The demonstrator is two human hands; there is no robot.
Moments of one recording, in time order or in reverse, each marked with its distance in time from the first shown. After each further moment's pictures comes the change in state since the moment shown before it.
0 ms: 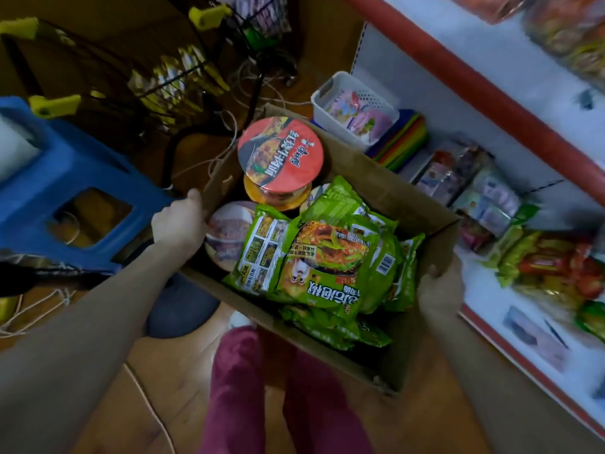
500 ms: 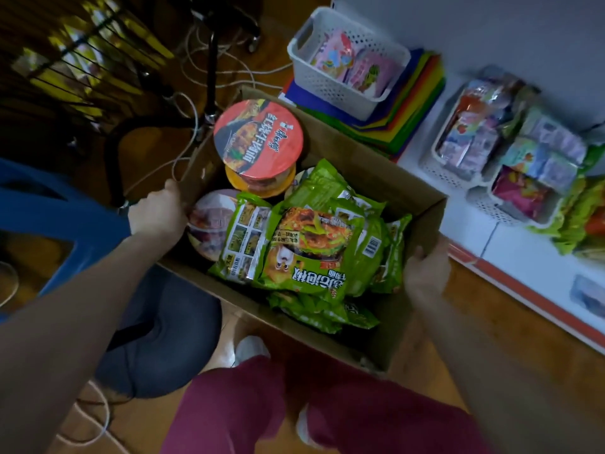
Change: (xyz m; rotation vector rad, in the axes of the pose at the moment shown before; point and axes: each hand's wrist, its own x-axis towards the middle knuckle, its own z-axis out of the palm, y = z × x) left_hand 0.161 -0.021 0.136 0.078 -0.047 0.105; right_hand 0.050 0.011 0.183 0.109 0.023 0.182
